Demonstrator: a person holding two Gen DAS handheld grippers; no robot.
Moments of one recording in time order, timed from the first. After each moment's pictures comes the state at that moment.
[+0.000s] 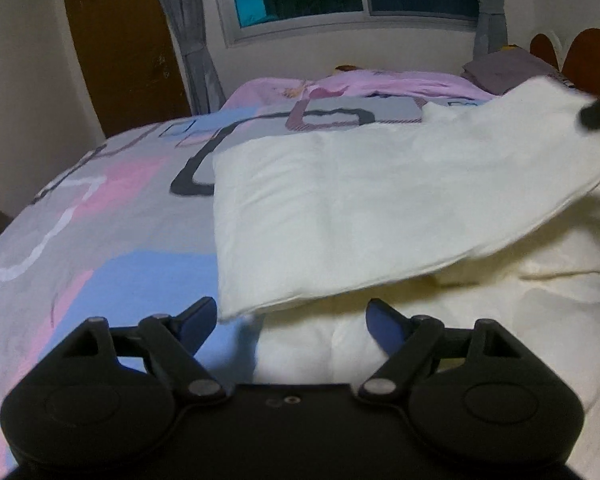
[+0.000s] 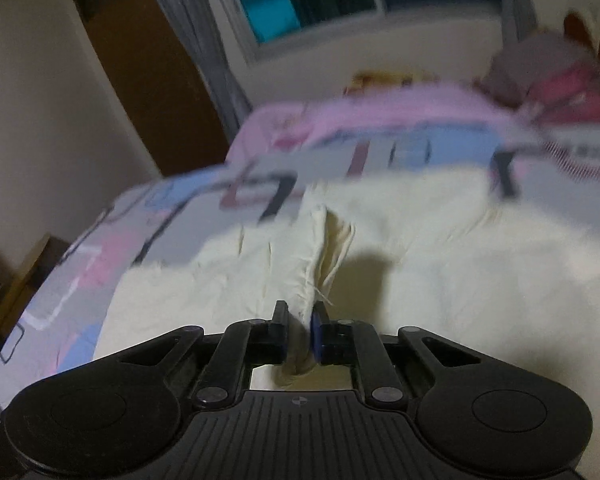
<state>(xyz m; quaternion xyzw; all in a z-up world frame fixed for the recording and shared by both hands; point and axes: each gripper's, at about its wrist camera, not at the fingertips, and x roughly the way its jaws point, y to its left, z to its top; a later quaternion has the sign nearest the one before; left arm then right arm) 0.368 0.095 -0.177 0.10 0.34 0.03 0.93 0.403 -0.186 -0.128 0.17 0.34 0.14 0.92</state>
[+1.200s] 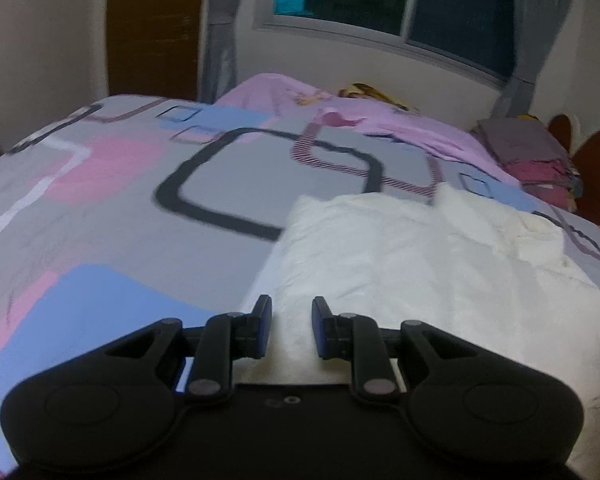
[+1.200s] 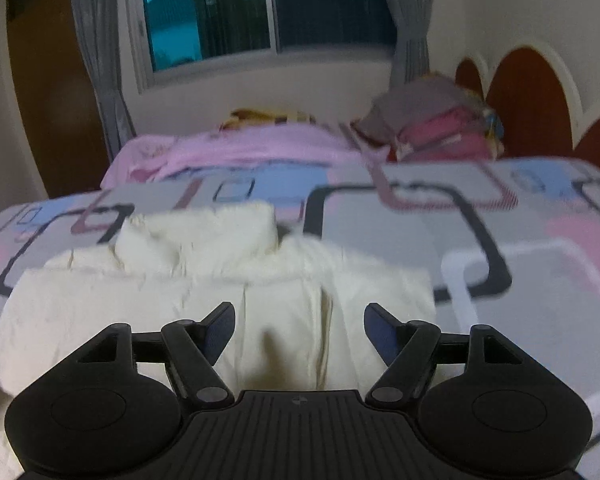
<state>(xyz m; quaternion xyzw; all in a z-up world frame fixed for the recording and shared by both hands) 0.423 0.115 -0.135 -0.05 0.36 0.01 0.93 0.383 -0.272 -0.146 0.10 0.31 -0.02 0.94</state>
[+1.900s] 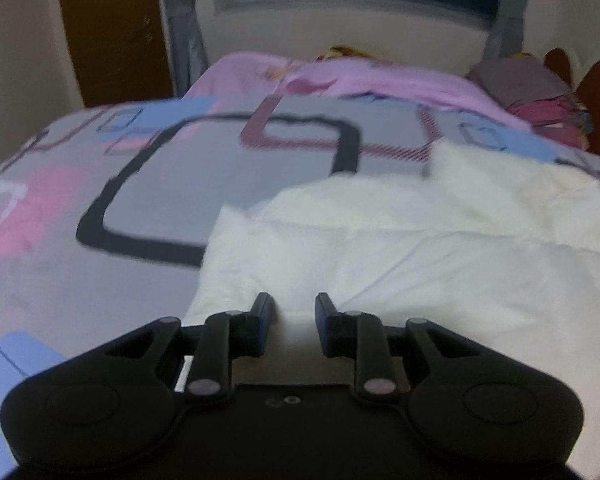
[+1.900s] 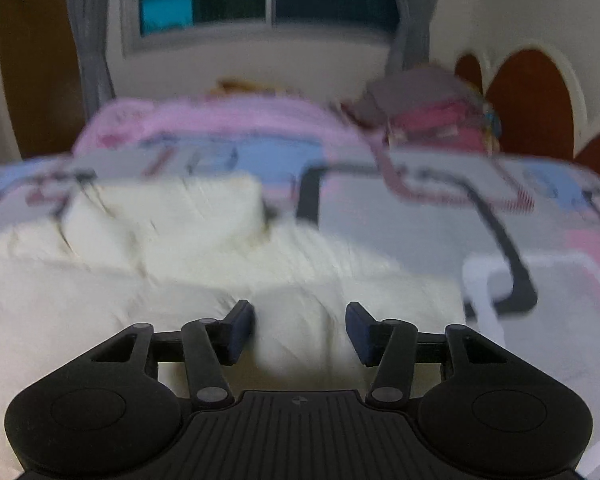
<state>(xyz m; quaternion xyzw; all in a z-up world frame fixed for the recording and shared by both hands) 0.502 0.068 -0.183 0.02 0.40 0.01 0.92 0.452 -0.273 -0.218 0.08 0.38 -0.04 0.92</state>
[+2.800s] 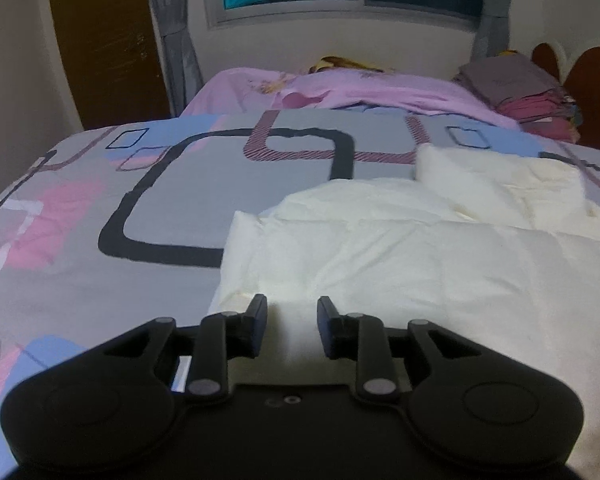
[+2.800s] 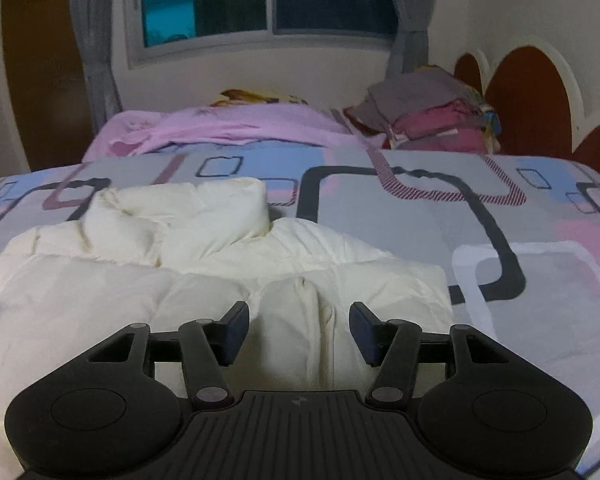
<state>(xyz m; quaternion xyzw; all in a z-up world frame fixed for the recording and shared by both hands) 0.463 0.067 -0.156 0.05 0.38 -0.01 0.92 0.401 -0.265 -0.183 0.07 0.34 -0.03 0.94</state>
